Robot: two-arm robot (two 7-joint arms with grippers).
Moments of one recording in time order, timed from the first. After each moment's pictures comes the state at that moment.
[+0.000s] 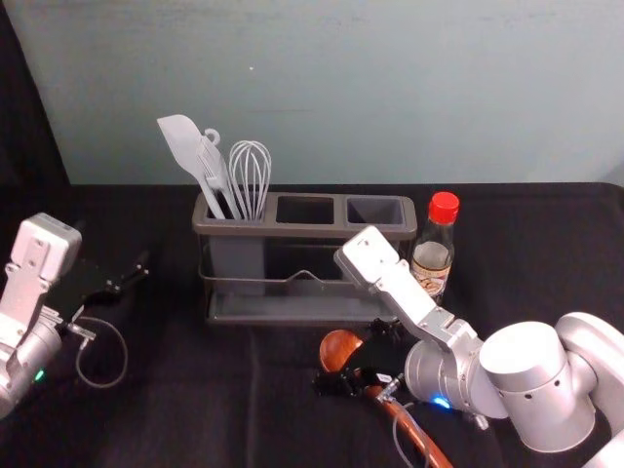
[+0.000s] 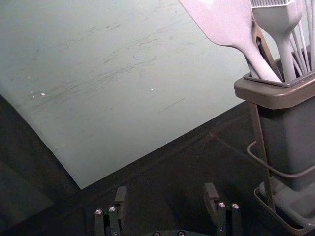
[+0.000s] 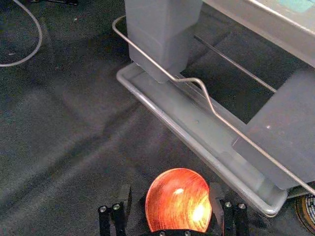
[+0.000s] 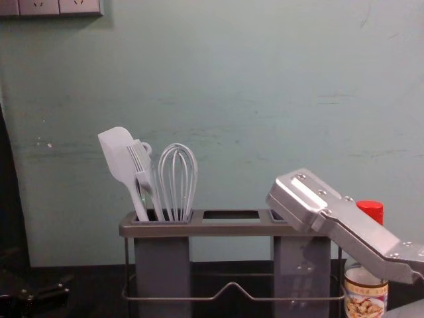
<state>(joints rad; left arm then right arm) -0.20 0.60 0.45 -1.41 -0.25 -0.12 0.03 0.29 0.40 -0.59 -1.66 0.18 0.73 0.28</state>
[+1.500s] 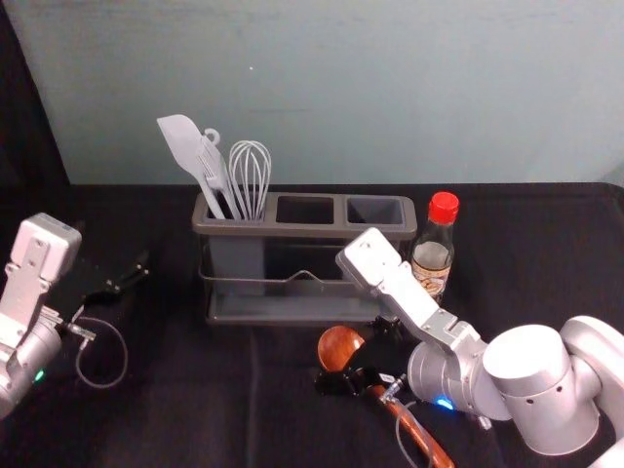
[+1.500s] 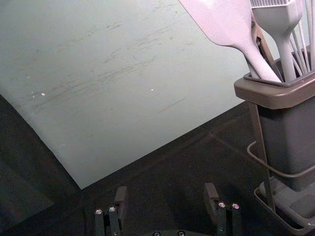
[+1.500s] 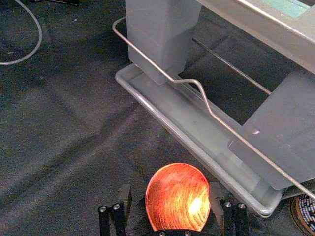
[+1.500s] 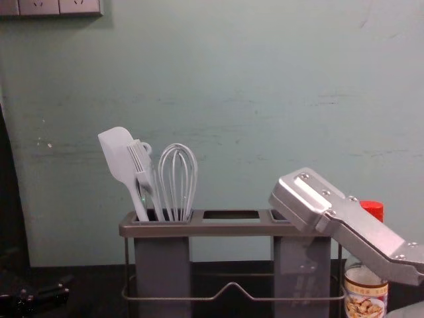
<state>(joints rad) -0.20 0.60 0.45 -1.41 -0.25 -0.12 0.03 0.26 0.37 -0.54 -1.66 0.09 0.71 0.34</state>
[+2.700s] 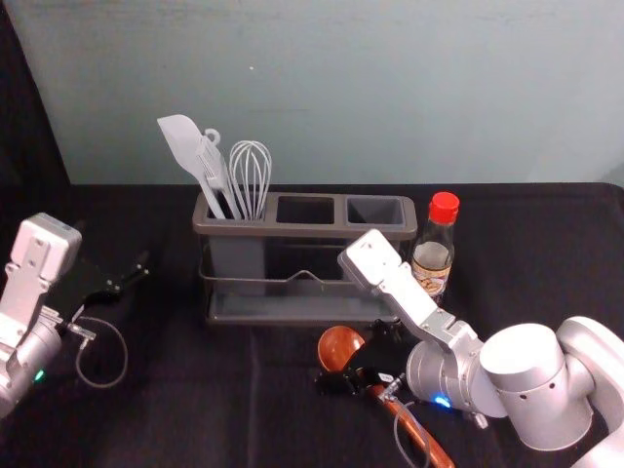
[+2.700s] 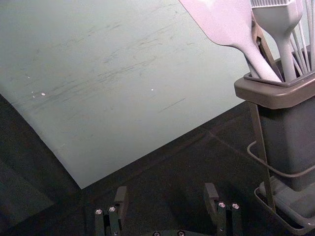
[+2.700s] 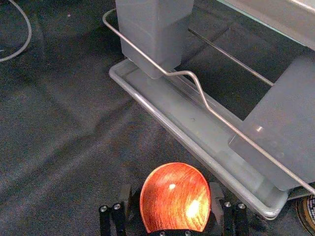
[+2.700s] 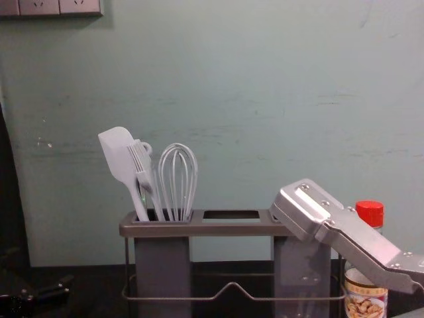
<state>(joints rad) -0.20 0.60 0.45 -1.41 -0.25 -0.12 0.03 0.26 0.32 -0.50 -1.61 0.04 0.70 0.38</state>
